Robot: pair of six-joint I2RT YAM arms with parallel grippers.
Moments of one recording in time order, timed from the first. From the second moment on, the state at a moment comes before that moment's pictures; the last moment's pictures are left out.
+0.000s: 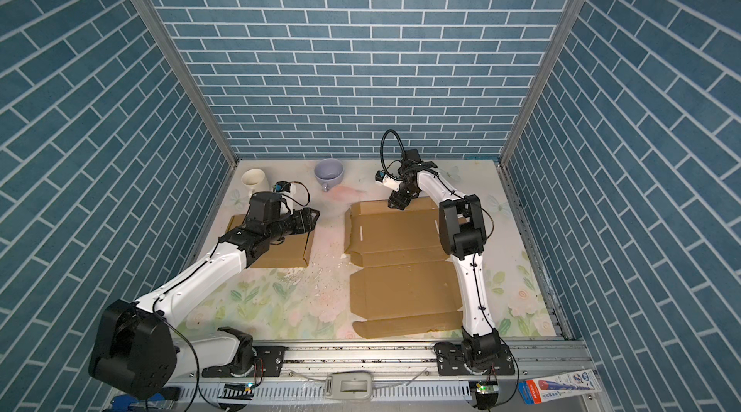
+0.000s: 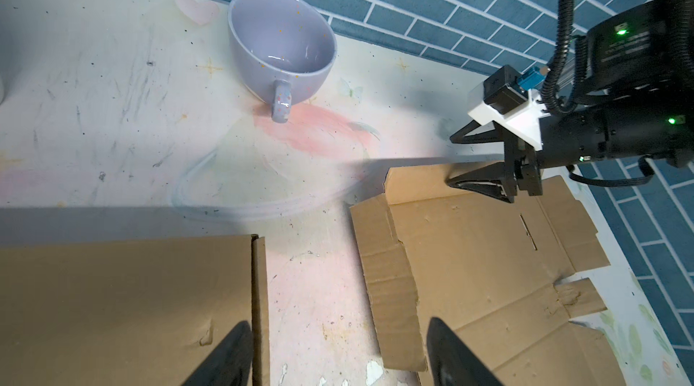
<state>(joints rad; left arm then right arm) -0.33 1.26 0.82 -0.18 0.14 -0.41 0.35 2.43 2.08 -0.86 -0.38 -0.90</state>
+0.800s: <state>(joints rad) -0.33 1.35 0.85 -0.14 0.17 -0.39 0.36 2.14 1.80 -0.80 -0.34 -0.99</state>
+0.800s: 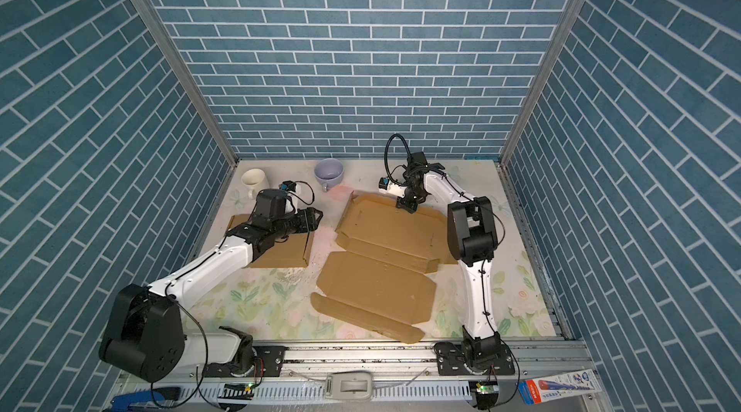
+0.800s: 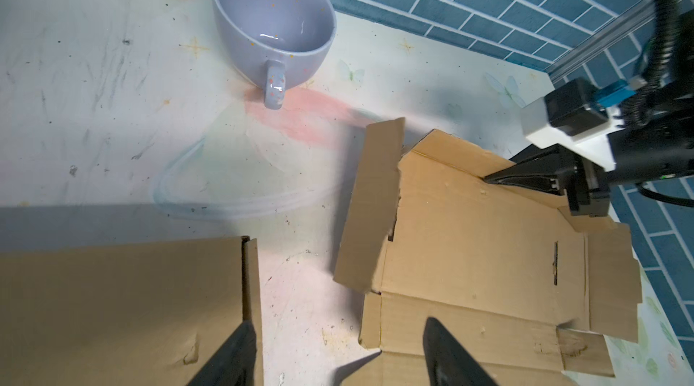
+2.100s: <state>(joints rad) -0.19 1.53 0.95 0.14 0.42 -0.35 0.55 1.59 1.00 0.29 0.04 -1.41</state>
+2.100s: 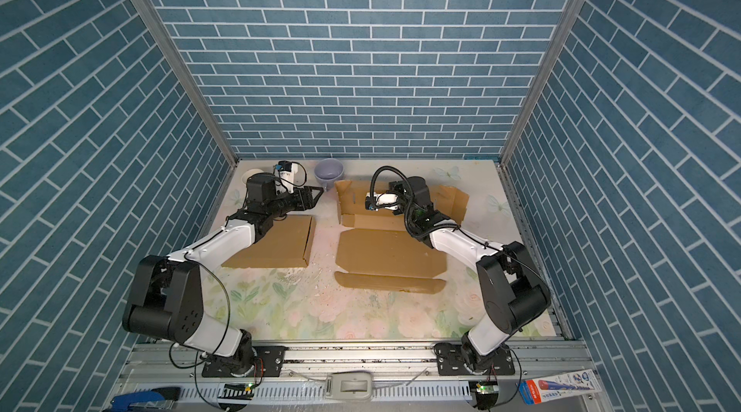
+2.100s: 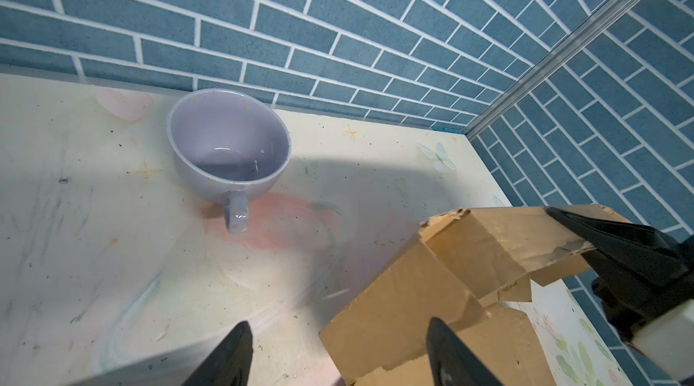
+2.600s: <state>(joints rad) -0.19 1.77 1.12 0.14 0.45 -0.35 0.56 1.53 0.87 0.35 0.03 -1.49</state>
